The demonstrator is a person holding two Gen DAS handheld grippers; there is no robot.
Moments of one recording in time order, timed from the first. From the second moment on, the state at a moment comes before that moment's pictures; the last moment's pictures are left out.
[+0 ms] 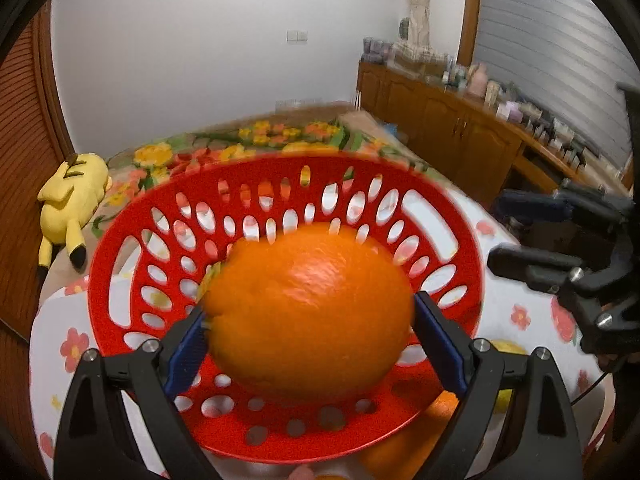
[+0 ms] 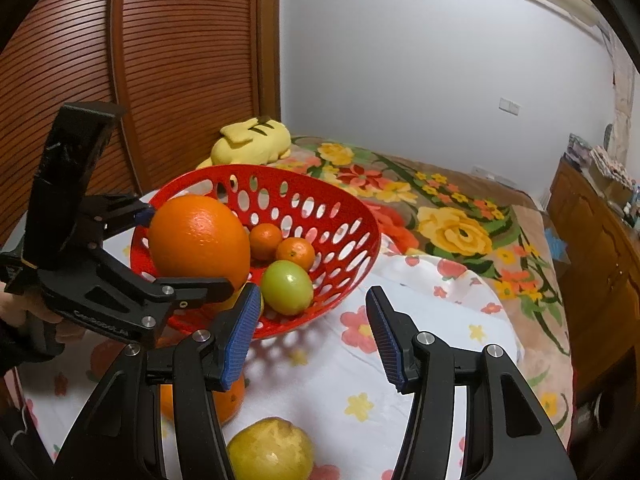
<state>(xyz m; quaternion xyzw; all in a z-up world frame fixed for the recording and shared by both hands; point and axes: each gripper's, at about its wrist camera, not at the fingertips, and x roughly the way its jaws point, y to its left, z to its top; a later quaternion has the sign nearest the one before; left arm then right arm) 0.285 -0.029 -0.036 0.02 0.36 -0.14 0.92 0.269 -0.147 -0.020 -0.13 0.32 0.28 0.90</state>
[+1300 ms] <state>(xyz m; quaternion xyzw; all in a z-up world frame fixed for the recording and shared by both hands) 0.162 0.006 0.006 0.01 0.27 -0.13 0.95 0.180 -0.185 -0.035 -0.05 0.33 0.21 0.92</state>
